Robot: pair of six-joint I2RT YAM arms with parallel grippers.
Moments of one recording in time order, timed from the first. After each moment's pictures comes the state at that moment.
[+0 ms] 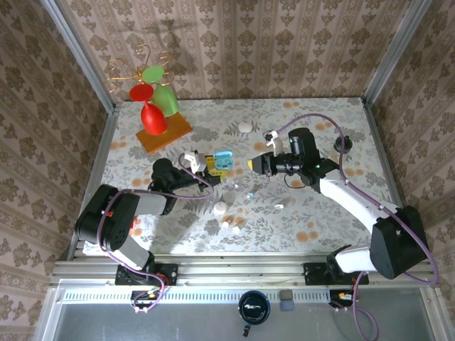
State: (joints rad) left arm -0.43 1.58 0.48 1.18 0.94 -0.05; right arm 0.40 1.35 0.93 -0.11 -0.64 0.32
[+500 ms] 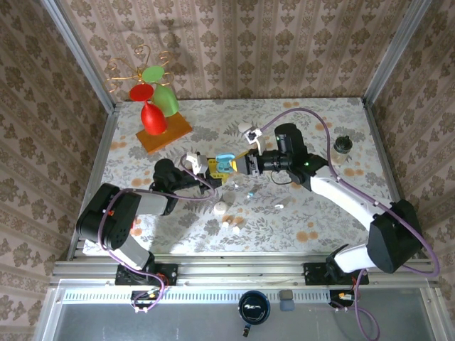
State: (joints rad) left arm -0.45 1.59 0.48 1.18 0.97 -0.06; right arm 0.52 1.41 1.03 -0.06 -0.72 0.30
